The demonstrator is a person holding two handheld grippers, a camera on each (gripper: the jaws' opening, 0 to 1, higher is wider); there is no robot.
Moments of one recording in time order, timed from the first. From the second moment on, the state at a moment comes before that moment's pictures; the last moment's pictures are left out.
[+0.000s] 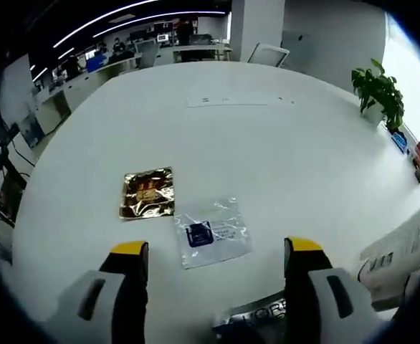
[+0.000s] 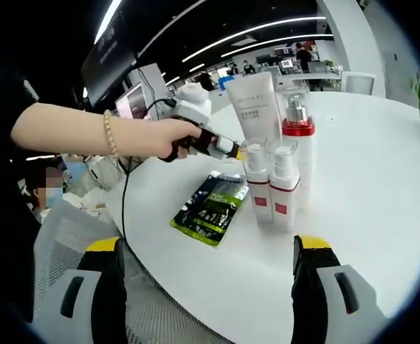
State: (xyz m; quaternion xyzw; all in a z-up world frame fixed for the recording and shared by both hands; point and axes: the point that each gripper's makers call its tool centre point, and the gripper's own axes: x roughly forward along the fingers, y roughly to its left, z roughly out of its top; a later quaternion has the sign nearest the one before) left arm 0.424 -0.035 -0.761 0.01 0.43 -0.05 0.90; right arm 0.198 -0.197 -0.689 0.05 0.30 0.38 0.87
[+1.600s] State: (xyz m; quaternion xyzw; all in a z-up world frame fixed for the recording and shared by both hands) left arm 0.378 -0.033 -0.701 0.05 0.31 -0.12 0.94; right arm 0.200 -0.193 -0.679 0.05 0.27 0.39 0.88
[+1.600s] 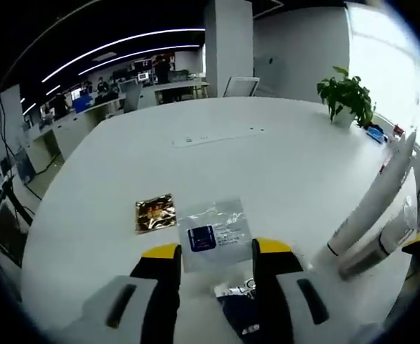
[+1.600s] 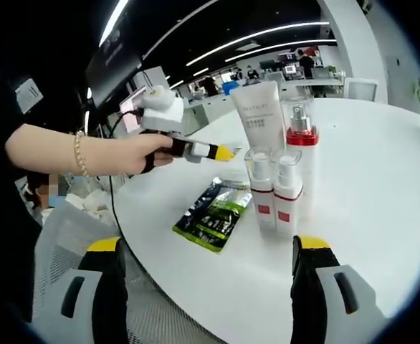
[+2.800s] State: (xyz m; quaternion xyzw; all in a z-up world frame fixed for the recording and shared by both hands) left arm 0.243 -0.061 -0.629 0.13 0.21 -0.22 0.94; right arm 0.201 -0.169 -0.642 0.12 0.23 0.43 0.87
